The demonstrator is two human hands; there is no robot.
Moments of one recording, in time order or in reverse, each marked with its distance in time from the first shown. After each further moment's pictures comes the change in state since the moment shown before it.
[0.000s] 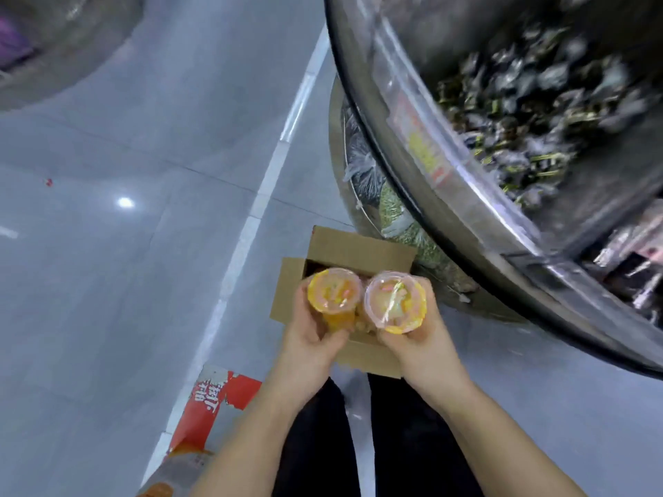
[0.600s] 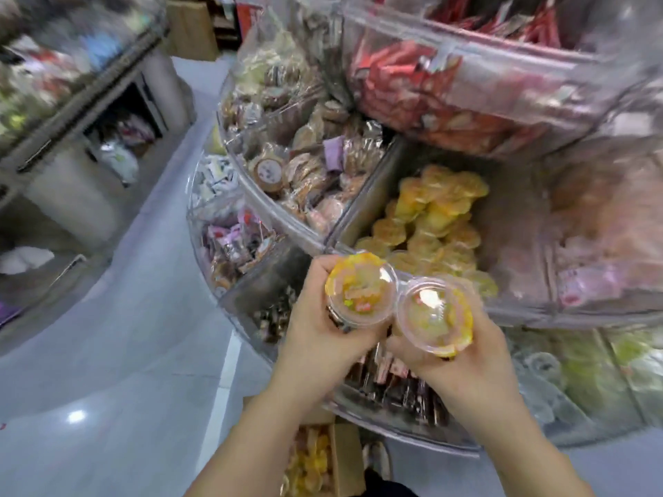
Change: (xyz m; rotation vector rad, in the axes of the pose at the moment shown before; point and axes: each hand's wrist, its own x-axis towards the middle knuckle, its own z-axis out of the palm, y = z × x) left_hand -0.052 0.305 0.221 0.185 -0.285 0.758; right_hand -0.100 -0.301 -0.181 -0.154 0.445 -0.575
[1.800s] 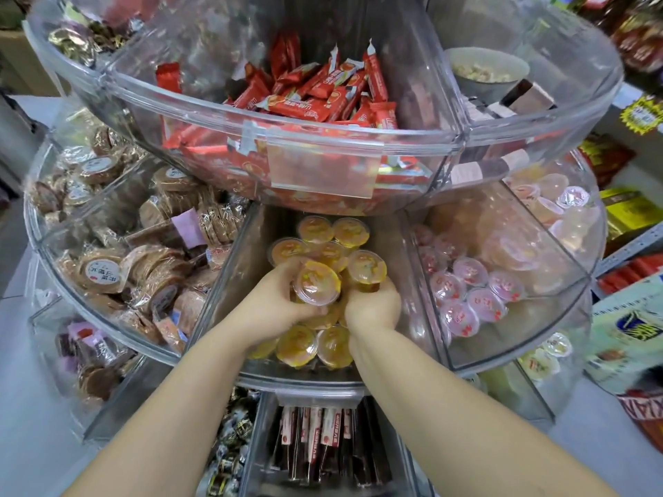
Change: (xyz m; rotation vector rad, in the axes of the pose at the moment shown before) left_hand 0.170 -0.046 0.082 0.261 -0.539 -0.245; right_hand 0.153 0.092 -0.044 0.055 0.753 0.788
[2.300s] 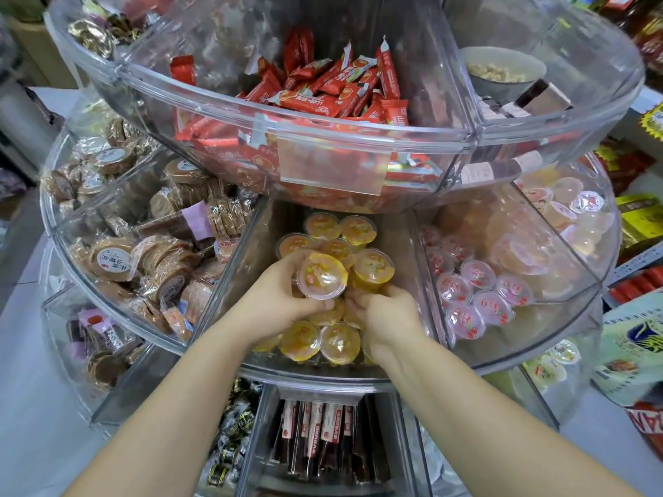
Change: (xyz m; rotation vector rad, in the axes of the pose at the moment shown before) left_hand -0.009 0.007 -0.002 -0.049 0.029 0.048; right_hand 0.009 0.007 -0.023 0.185 -0.314 0.117
